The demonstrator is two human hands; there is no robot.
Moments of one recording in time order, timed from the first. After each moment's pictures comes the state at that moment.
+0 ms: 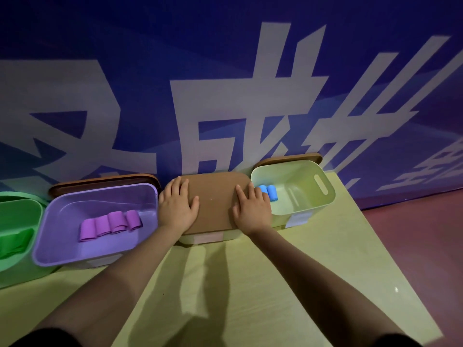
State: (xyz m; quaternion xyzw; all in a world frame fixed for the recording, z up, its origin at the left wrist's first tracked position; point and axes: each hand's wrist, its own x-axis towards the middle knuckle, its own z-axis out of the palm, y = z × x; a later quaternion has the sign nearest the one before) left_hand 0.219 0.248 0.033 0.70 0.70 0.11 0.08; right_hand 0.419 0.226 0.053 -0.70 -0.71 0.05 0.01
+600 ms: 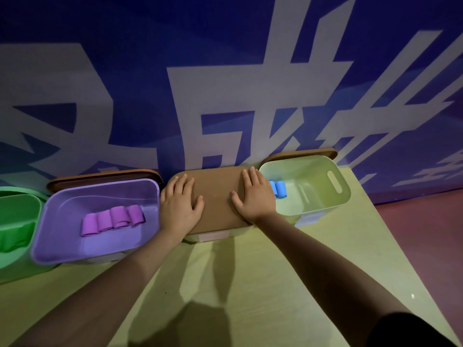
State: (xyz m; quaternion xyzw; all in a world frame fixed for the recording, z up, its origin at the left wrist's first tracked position) left_hand 0.219 0.245 0.027 0.71 0.69 0.16 0.04; right_hand 0.427 0.266 0.040 -0.67 -0.74 0.08 0.04
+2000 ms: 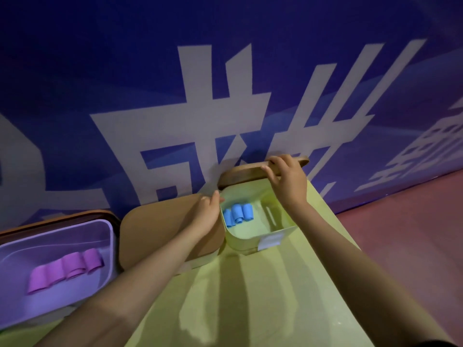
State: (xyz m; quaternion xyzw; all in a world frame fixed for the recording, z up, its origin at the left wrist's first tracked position) left_hand 0.376 0.302 0.059 0.54 0.64 0.25 0.49; right_hand 0.590 0.297 0.115 -0.66 -0.66 -0.07 0.35
